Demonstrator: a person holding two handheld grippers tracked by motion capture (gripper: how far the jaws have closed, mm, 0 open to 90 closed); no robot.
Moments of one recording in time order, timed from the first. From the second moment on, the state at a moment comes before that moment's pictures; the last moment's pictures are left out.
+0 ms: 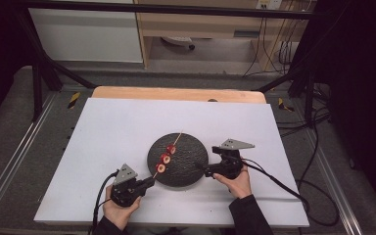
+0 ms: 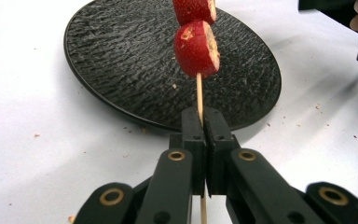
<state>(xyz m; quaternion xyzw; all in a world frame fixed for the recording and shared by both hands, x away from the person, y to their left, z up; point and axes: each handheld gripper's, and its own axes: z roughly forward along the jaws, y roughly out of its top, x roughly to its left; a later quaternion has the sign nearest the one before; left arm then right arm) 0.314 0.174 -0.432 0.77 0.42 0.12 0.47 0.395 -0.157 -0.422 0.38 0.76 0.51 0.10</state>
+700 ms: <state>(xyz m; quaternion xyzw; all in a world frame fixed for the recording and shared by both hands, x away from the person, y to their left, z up) 0.353 0.174 -0.411 0.80 0.42 0.11 0.42 0.374 -0.218 -0.448 0.39 0.79 0.45 0.11</state>
